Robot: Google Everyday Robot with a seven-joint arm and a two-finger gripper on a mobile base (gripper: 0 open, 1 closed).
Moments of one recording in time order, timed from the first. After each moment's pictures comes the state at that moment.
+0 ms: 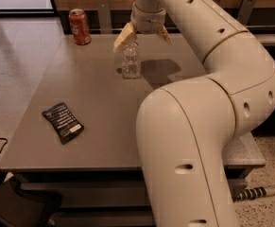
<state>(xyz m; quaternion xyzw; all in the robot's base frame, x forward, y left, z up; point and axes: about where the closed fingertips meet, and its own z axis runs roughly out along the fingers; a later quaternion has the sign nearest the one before) 0.738 -0.037 0.868 -0.13 0.99 0.04 0.09</state>
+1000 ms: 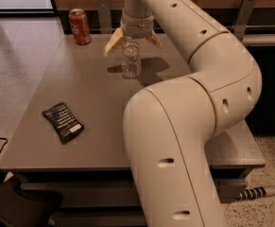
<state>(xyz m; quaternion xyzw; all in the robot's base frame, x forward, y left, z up) 0.743 -0.007 0.849 -0.13 0.99 0.04 0.07</state>
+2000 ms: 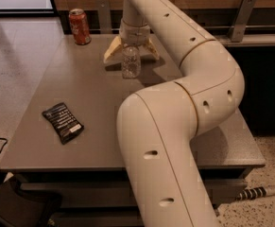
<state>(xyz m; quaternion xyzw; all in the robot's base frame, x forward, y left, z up) 0.753 -0.002 0.814 -0.12 0.99 0.05 0.04</state>
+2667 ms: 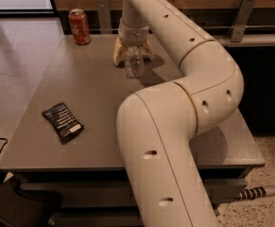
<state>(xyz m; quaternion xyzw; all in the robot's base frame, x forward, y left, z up) 0.767 0.007 0.808 -0.12 0.99 0.06 0.06</state>
